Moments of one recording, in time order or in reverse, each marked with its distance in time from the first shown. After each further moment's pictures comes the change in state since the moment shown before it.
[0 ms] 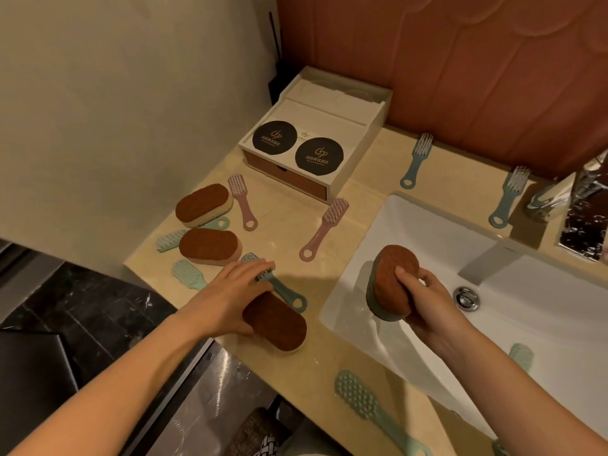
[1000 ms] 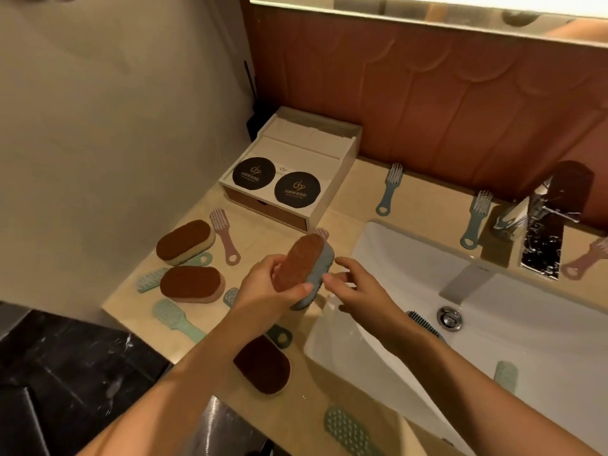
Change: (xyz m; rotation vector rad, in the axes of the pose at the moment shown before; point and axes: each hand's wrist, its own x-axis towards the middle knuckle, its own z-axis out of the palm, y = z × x) left_hand 0.070 0.085 -0.068 -1.000 0.326 -0.518; right_hand -0.017 -0.033 0.057 -0.625 -0.314 -0.300
